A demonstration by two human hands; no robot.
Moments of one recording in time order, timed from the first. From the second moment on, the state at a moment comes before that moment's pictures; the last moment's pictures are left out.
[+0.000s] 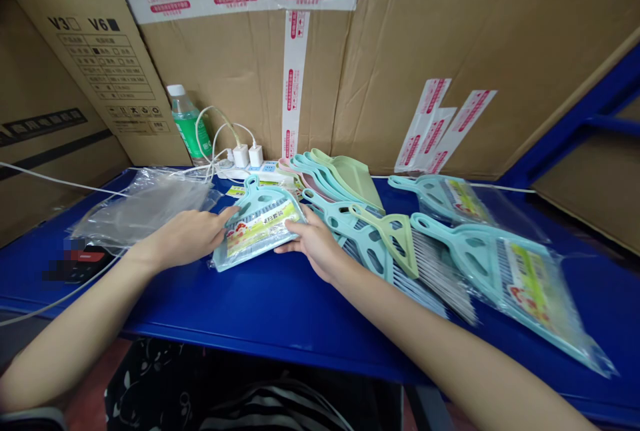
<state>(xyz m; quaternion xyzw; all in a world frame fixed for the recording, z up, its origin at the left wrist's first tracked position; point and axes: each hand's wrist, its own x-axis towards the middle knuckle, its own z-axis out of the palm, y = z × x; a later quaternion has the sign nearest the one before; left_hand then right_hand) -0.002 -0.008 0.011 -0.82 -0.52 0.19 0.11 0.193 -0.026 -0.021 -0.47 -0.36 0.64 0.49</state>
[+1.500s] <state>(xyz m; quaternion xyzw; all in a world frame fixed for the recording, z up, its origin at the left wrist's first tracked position) -0.004 -0.002 0.011 -0.76 -0.60 0.07 0.23 0.190 -0.021 -0.016 -0.48 -0.25 0.63 0.56</state>
